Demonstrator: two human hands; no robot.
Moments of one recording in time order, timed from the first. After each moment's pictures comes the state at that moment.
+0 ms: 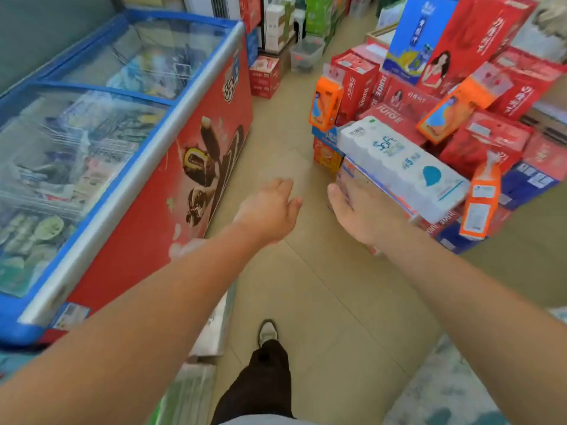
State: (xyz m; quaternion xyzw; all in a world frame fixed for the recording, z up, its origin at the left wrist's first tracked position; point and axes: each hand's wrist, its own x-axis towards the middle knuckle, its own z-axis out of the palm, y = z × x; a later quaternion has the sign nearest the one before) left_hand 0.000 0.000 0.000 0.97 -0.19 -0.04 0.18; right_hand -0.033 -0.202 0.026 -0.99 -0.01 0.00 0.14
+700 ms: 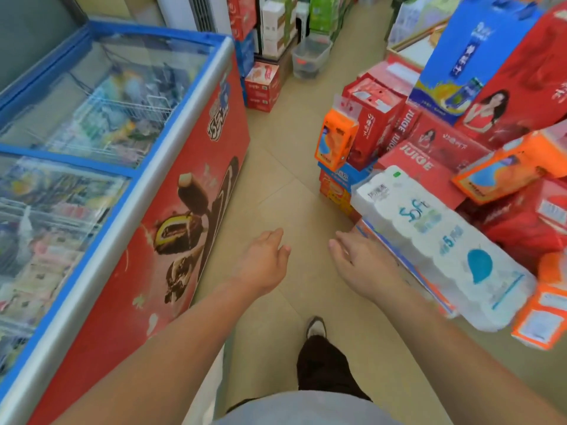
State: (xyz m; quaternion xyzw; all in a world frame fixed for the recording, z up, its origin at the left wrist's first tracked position) left_hand 0.365 -0.037 -0.069 0.95 -0.10 -0.18 0.24; right_hand 0.328 -0.257 -0.046 -0.97 0.03 0.11 0.21
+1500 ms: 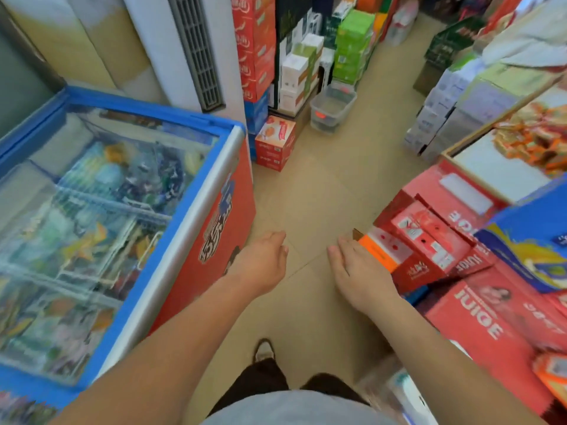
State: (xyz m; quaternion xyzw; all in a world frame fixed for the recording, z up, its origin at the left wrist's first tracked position) left_hand 0.972 -0.036 -0.052 0.95 -0.10 -0.18 0.23; right_hand 0.930 -0.250 -0.033 -0.97 0.03 0.12 0.20
